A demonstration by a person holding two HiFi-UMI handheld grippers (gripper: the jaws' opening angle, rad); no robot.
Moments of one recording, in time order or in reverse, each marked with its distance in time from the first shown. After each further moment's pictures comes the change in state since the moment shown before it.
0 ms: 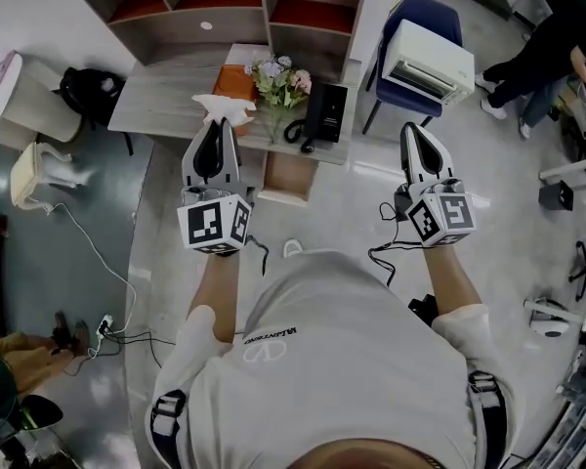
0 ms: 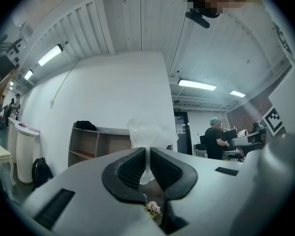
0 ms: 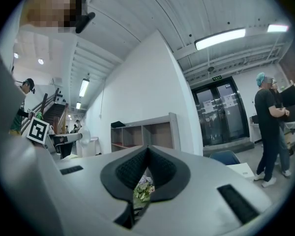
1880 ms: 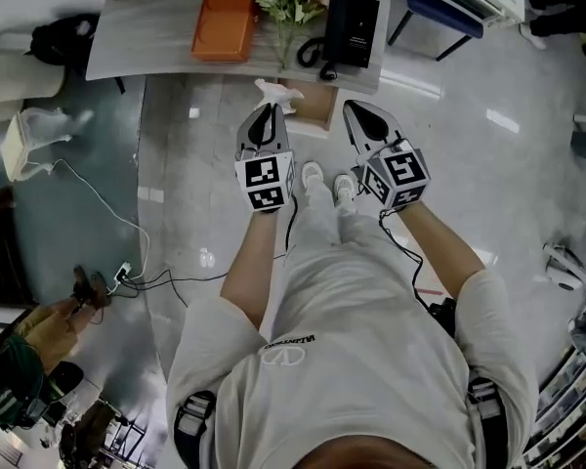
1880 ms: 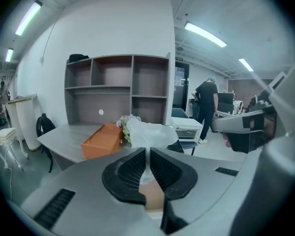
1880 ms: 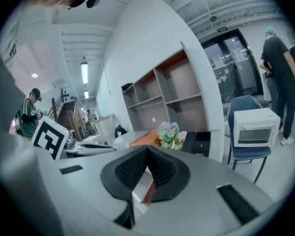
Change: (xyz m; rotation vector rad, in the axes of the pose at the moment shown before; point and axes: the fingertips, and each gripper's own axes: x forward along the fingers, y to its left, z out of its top) left arm -0.023 -0.018 -0.309 -0.012 0.639 -0.032; right arm 0.065 0.093 -0.265 0.167 0.373 0.183
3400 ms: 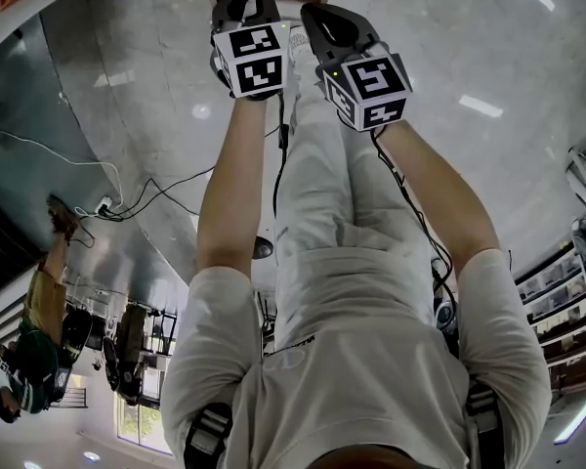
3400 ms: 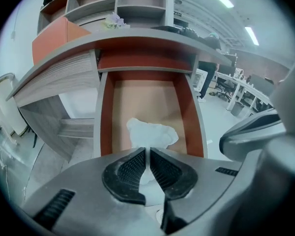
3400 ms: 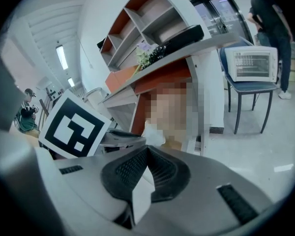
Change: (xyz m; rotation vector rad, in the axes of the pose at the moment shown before) left arm 0.207 -0.003 -0.313 0.072 0.423 -0.054; right arm 0.133 -0.061 -0.331 0.191 0.328 -0.029
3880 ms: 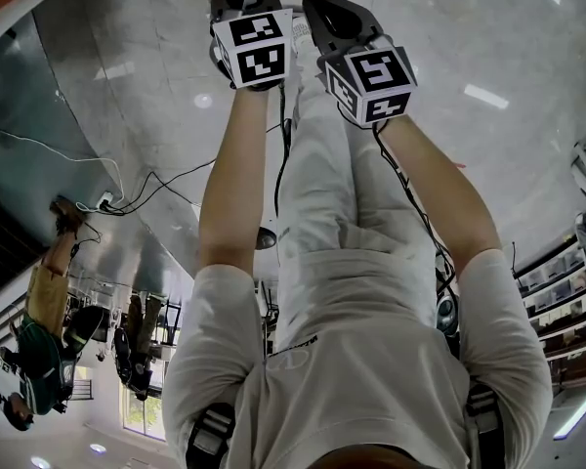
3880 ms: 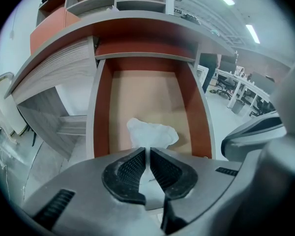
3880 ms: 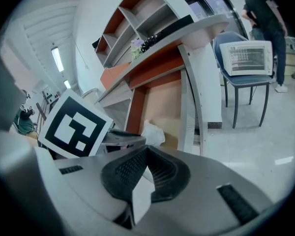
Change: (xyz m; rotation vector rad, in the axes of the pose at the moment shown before) left arm 0.020 0.000 -0.014 -0.001 0.025 0.004; right arm 0.013 -0.011 -0.018 0.046 0.005 -0.020
